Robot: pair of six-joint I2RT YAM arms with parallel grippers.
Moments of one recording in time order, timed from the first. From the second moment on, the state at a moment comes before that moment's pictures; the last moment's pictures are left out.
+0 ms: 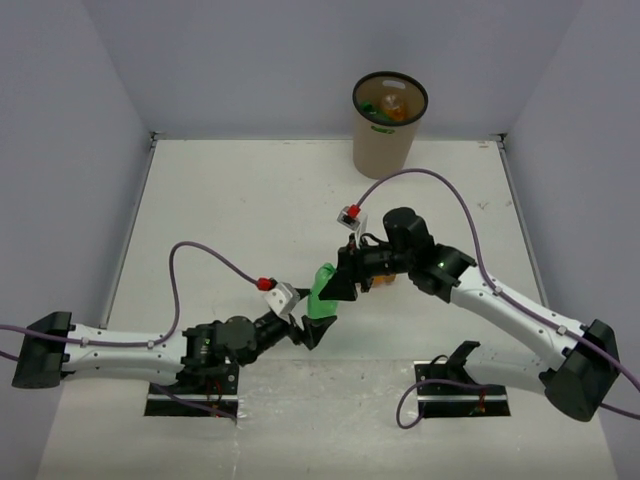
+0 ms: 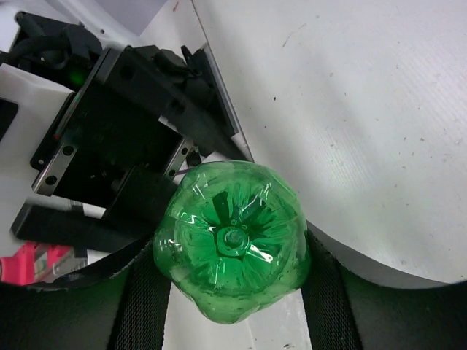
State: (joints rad) left arm -1.44 0.80 0.28 0.49 -0.54 -0.23; right arm 0.77 1.13 0.89 -0.27 -0.69 0.41
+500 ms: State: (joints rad) left arm -1.45 0.89 0.84 -0.53 -0.99 -0.81; right arm 0.34 1.29 1.46 -0.35 0.02 0.39
